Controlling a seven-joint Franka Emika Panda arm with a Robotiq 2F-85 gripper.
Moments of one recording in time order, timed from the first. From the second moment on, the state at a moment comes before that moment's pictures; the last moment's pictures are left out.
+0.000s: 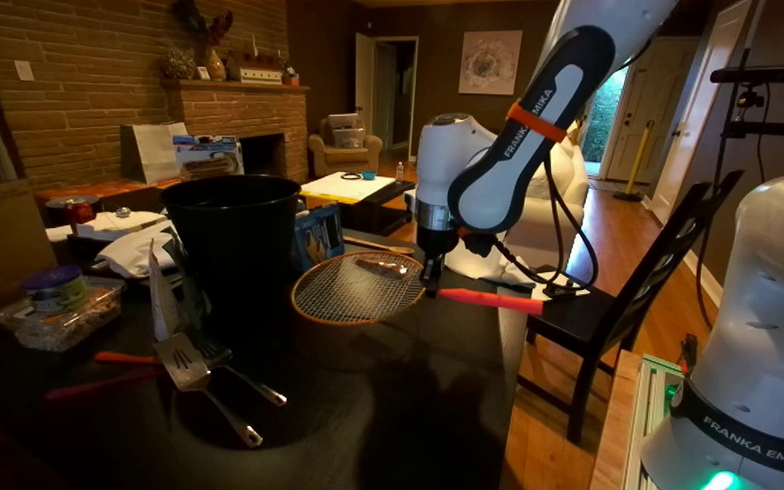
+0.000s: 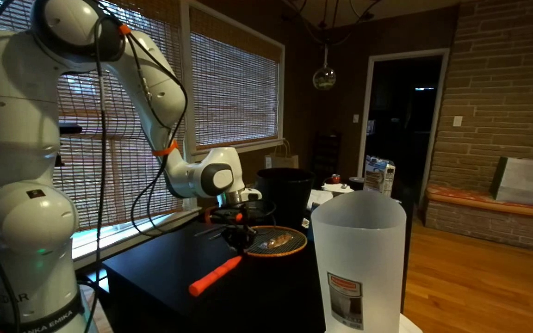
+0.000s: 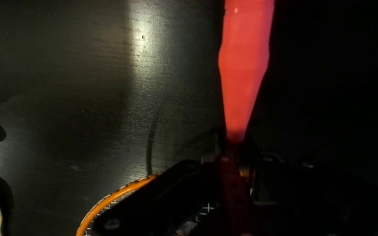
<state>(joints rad) 0.17 0.07 -0.30 -2.59 -0.40 2.75 -0.06</state>
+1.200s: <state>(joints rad) -0.01 -0.22 -0.11 -2.57 -0.38 2.52 -0.10</state>
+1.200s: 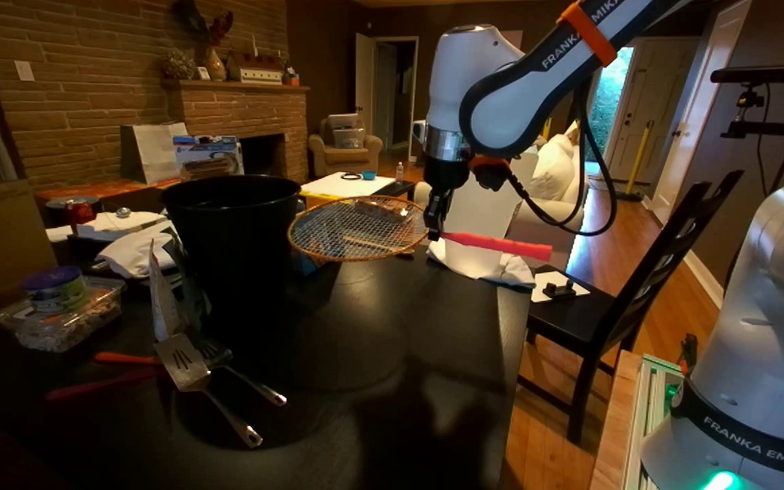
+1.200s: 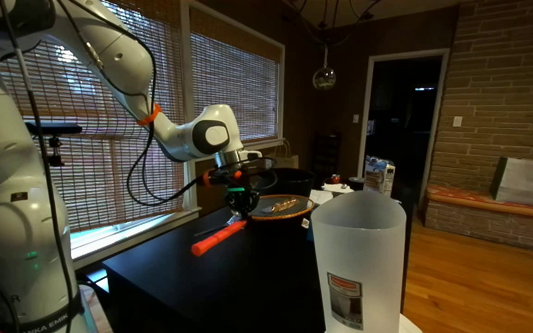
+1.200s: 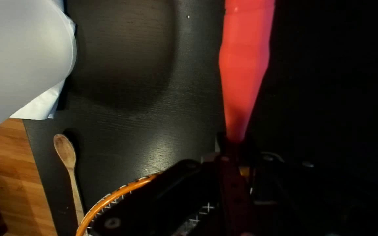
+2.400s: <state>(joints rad) -0.03 -0.23 -0.09 -2.43 -0.34 2.33 -0.19</state>
